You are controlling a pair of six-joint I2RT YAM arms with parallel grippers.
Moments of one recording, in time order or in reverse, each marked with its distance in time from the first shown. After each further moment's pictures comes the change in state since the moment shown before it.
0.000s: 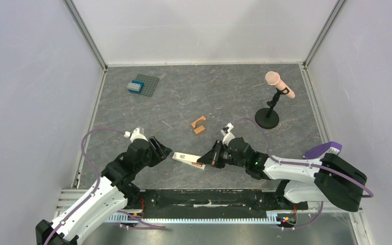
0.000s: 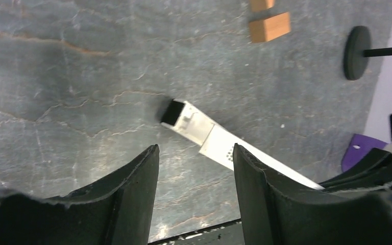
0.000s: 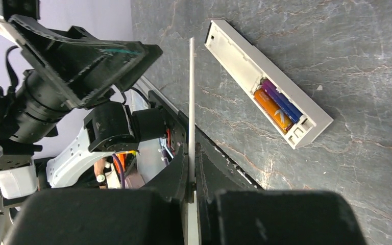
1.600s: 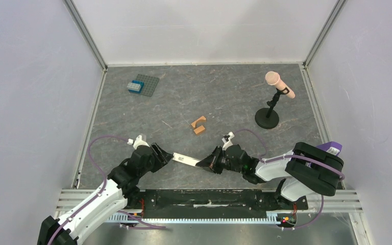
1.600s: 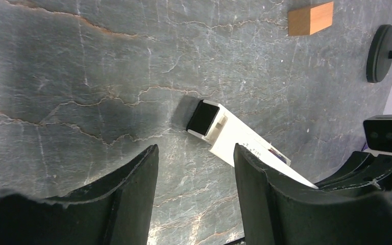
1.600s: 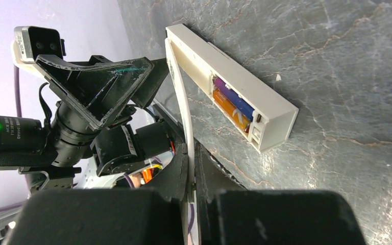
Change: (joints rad) left arm 0.000 -0.012 -0.212 0.164 0.014 -0.054; right arm 0.035 0.267 -0.108 0.356 0.060 0.257
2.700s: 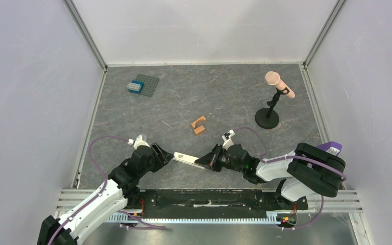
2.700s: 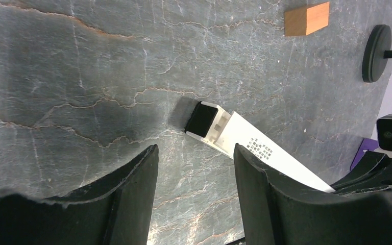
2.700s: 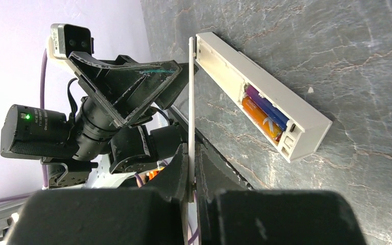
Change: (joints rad) left arm 0.000 0.005 -0.014 0.027 0.006 -0.003; right arm 0.000 -0.021 0.003 0.054 0.018 -0.037
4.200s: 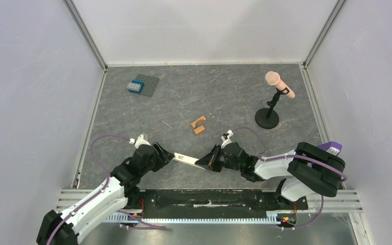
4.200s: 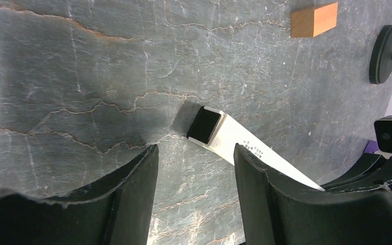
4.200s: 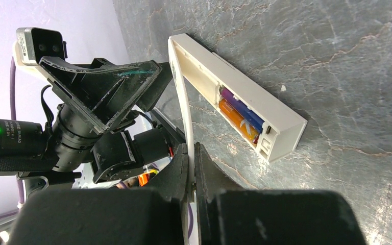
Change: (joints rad) left arm 0.000 0.070 0.000 0.052 0.000 0.000; right arm -0.010 0.005 0.048 -0.148 -0.005 0.003
